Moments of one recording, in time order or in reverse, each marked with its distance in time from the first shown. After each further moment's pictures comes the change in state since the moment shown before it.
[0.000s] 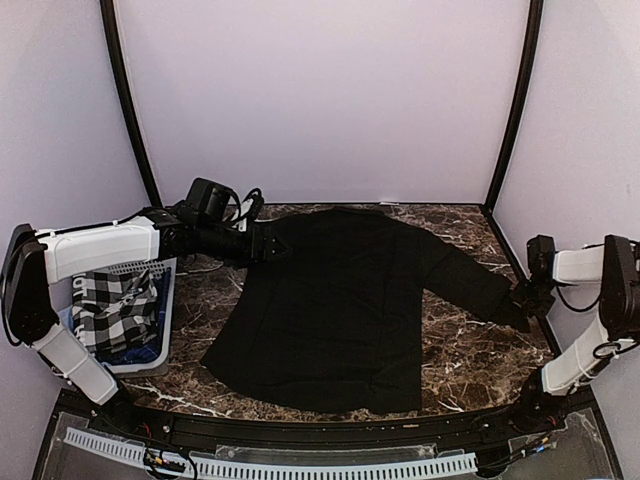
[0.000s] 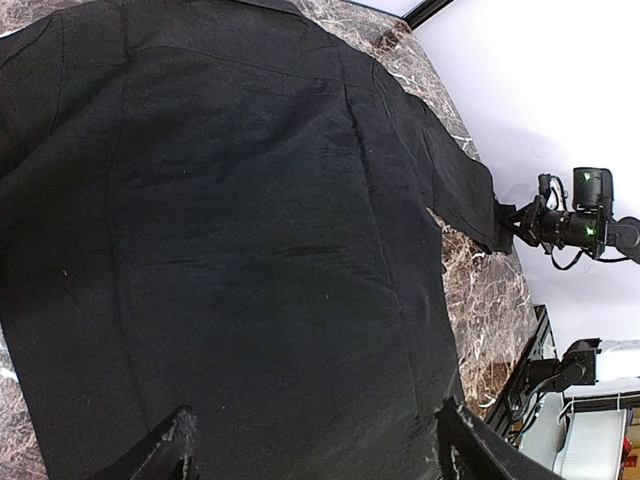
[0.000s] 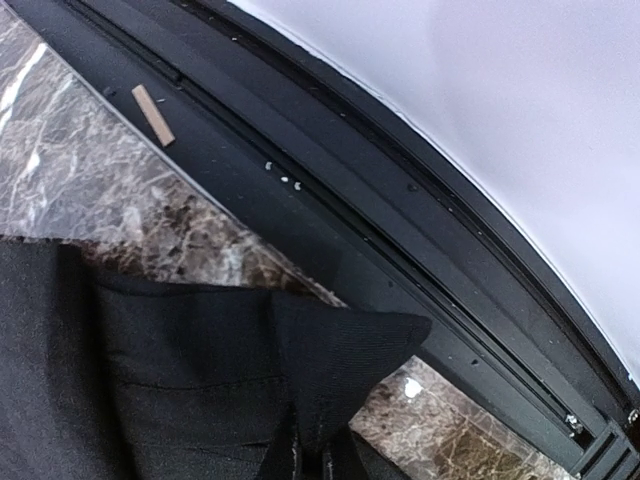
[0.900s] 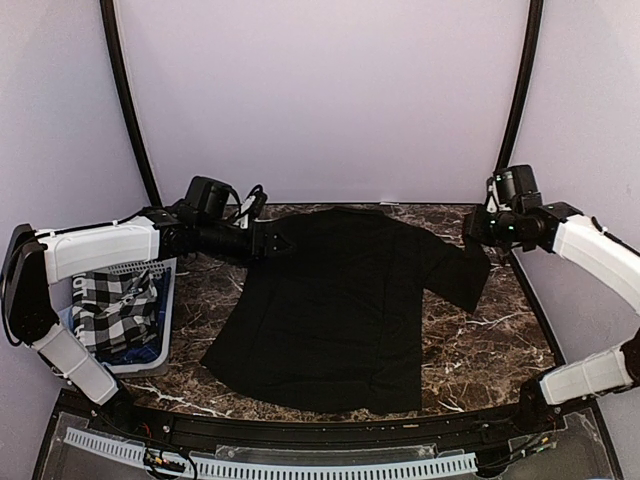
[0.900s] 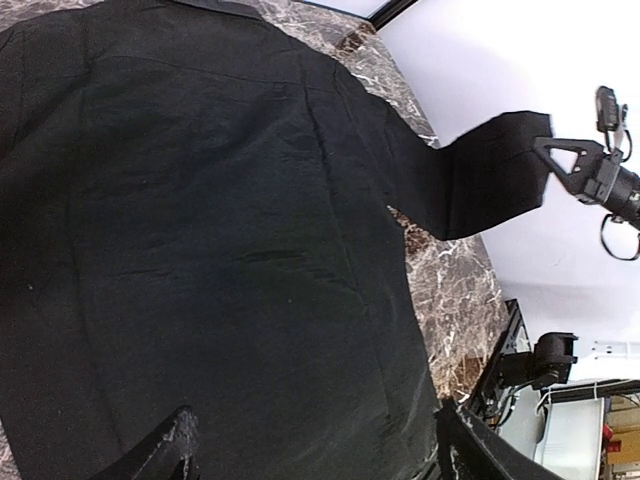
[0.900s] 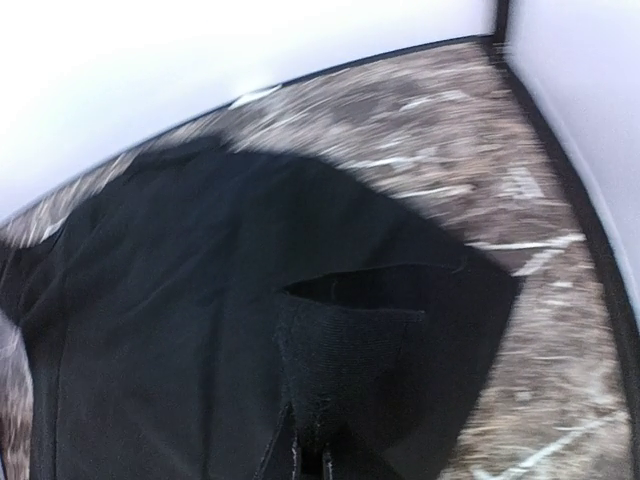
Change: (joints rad) left arm 0.000 0.000 0.000 0.042 0.068 -0.017; right arm 0.463 -0.282 0.354 -0.128 -0.095 -0.096
